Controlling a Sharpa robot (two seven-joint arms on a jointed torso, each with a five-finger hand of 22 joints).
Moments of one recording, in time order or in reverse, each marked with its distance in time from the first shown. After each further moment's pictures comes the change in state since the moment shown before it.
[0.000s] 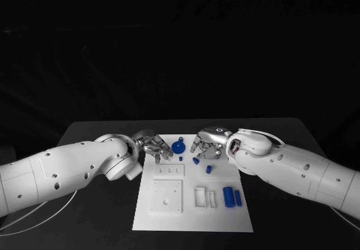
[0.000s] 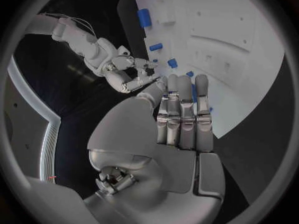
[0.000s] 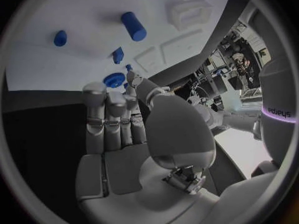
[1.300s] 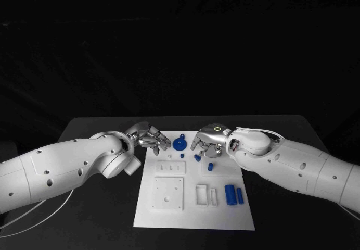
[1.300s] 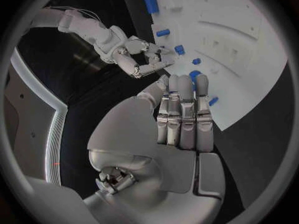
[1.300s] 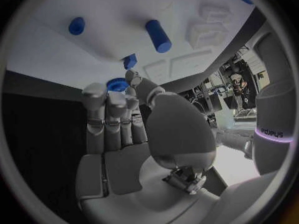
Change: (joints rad) left arm 0.007 -0.024 0.000 0.006 0.079 -0.065 0.114; left_hand 0.008 0.004 -0.003 -0.012 0.004 0.004 0.003 0.000 -0.016 -0.002 0.002 -0.009 -0.002 -0.002 0.001 -0.007 -0.003 0.016 -0.001 0.001 -0.041 0.033; right arm 0.041 0.000 -0.062 -0.021 -0.139 -0.053 0.030; right_hand 0.005 -0.011 0.091 -0.024 -0.078 -0.043 -0.024 0.000 0.000 0.002 -0.012 -0.008 -0.025 -0.001 -0.006 0.008 0.010 0.000 -0.011 0.004 0.050 0.001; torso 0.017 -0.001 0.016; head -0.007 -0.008
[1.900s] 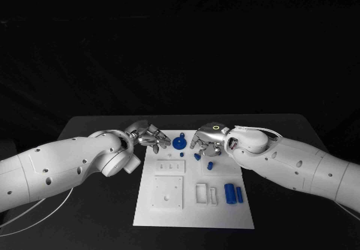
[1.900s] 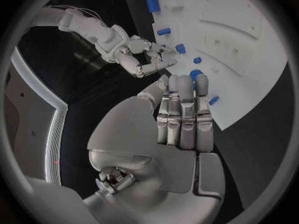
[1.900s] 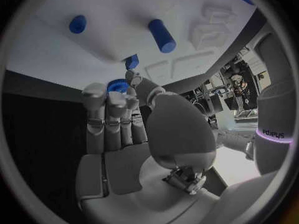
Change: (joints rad) left arm 0.004 0.000 0.000 0.000 0.008 0.001 0.002; left_hand 0.000 0.000 0.000 0.000 0.000 0.000 0.000 0.000 0.000 -0.004 0.004 0.000 0.000 0.000 0.000 0.000 0.000 0.000 0.000 0.000 0.000 0.000; right arm 0.001 0.018 -0.001 -0.027 -0.009 0.009 -0.003; right_hand 0.000 0.000 0.003 -0.003 0.000 -0.004 -0.004 0.000 0.000 -0.004 -0.004 0.000 0.001 0.000 0.000 0.000 0.001 0.000 -0.001 0.001 0.000 0.000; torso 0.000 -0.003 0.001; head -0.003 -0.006
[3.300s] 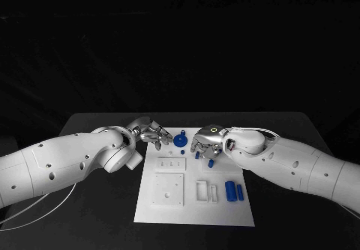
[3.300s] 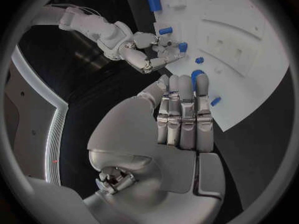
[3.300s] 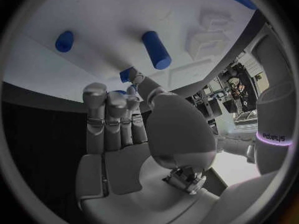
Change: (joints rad) left arm 0.004 0.007 0.000 -0.005 0.010 0.002 0.002; left_hand 0.004 0.004 0.000 0.000 0.000 0.000 0.000 0.000 -0.001 -0.004 -0.004 -0.003 0.001 -0.003 0.003 0.000 0.000 0.000 0.004 0.004 -0.007 0.000; right arm 0.000 0.025 -0.029 -0.019 -0.017 0.042 0.000; right_hand -0.010 0.010 -0.126 0.020 0.001 0.039 0.020 0.000 0.000 0.002 0.003 0.015 0.015 0.000 0.000 0.010 0.003 0.000 -0.008 0.005 -0.014 0.000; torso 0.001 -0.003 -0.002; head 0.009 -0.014
